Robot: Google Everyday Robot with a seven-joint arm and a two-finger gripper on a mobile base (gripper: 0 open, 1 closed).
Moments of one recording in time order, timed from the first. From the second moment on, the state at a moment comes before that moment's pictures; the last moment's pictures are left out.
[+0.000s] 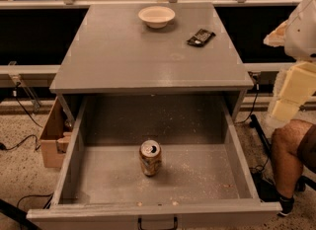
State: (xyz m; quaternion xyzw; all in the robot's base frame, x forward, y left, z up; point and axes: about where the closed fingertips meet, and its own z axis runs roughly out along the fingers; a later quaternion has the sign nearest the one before) arm 0.438 -0.217 0.977 -0.60 0.78 -0.04 0.16
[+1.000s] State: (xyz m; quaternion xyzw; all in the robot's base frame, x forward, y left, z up) arm 0.461 -0.209 0.929 -0.58 0.77 0.05 0.26
